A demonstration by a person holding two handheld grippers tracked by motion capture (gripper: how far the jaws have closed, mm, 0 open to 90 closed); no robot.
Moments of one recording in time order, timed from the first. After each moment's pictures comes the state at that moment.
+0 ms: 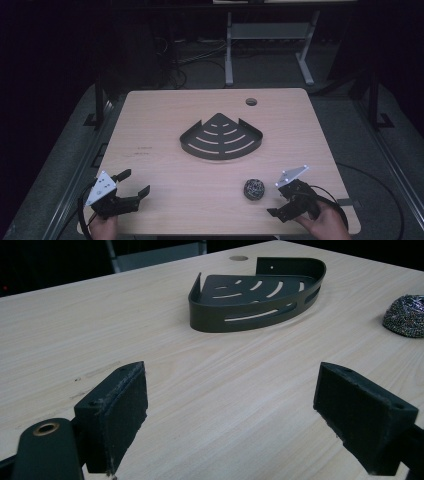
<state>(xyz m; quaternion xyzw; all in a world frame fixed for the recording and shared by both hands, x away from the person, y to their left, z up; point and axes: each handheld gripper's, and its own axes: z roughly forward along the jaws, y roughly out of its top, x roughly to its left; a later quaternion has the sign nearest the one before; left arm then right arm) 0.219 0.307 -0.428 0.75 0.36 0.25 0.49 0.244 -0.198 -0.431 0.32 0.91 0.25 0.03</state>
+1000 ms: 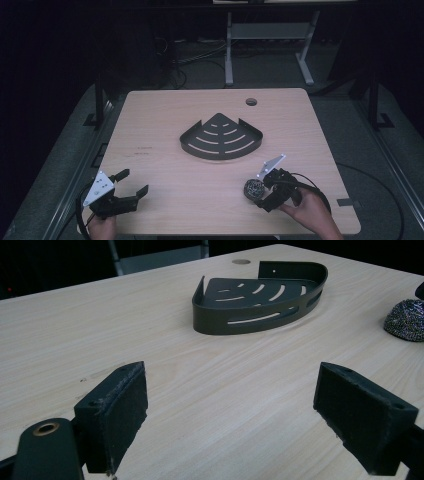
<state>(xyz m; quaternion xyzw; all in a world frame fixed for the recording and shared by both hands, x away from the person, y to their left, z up) 0.218 0.310 -0.426 0.75 0.37 0.26 0.49 0.274 -0.160 -0.425 0.28 0.93 0.22 0.03</state>
